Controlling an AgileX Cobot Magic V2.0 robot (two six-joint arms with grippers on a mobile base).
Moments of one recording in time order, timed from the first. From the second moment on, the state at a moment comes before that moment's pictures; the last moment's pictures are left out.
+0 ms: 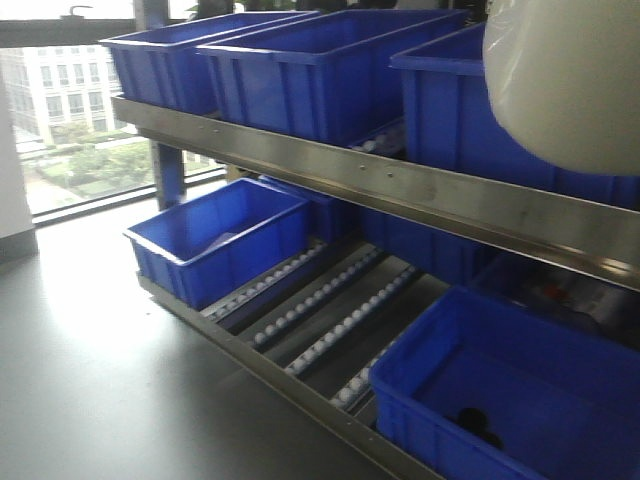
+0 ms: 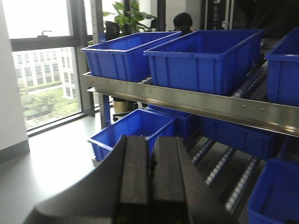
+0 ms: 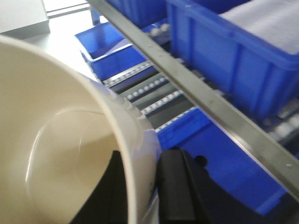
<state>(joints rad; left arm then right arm) -0.15 -0.01 0.01 -0.07 0.01 0.10 0.25 0.74 -0.63 -0.04 0.31 0.11</state>
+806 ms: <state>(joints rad) -0.15 -0.01 0.01 -0.07 0.01 0.10 0.25 0.74 -0.63 -0.04 0.31 0.11</state>
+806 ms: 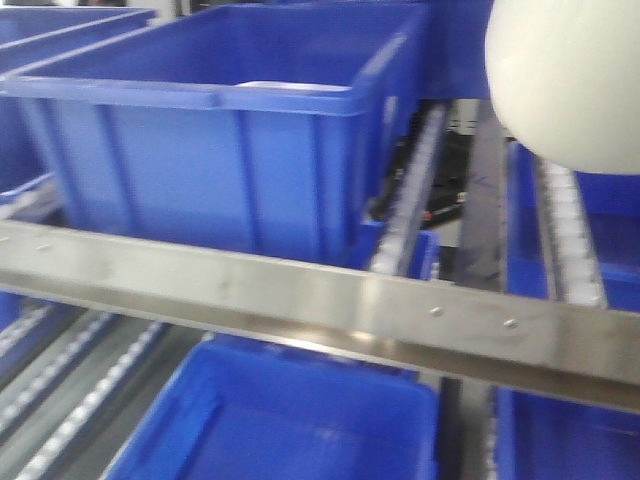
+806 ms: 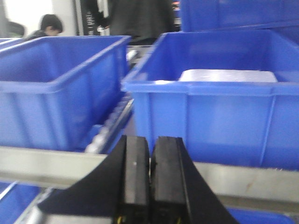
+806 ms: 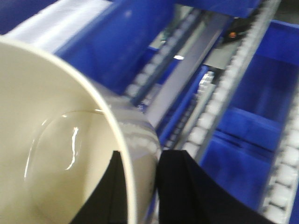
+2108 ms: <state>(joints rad) -0.15 -0.01 0.01 -0.07 0.01 0.10 0.25 0.74 -0.63 -0.04 0.31 0.11</state>
